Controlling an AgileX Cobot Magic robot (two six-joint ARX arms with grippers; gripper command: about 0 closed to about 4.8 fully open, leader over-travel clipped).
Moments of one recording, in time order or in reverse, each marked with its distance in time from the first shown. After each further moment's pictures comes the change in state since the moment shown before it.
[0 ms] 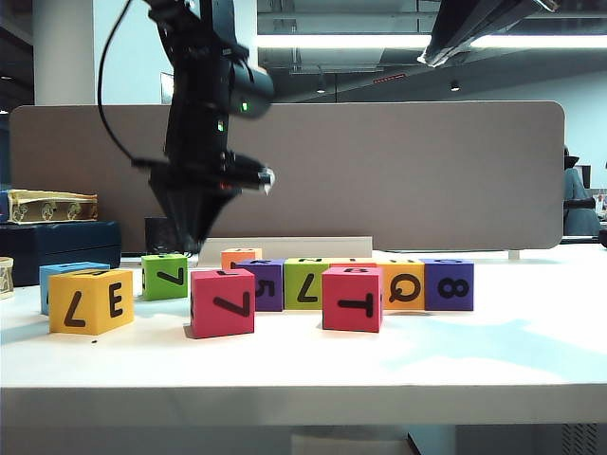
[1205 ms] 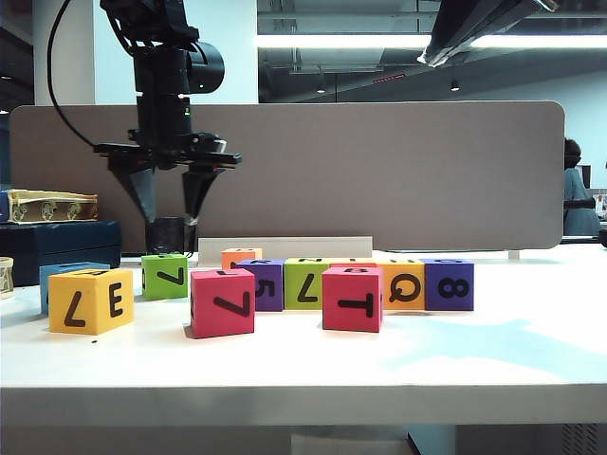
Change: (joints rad) left arm 0.141 -0.006 0.068 0.127 0.015 -0.169; right arm 0.000 0.000 0.000 0.000 0.000 0.000
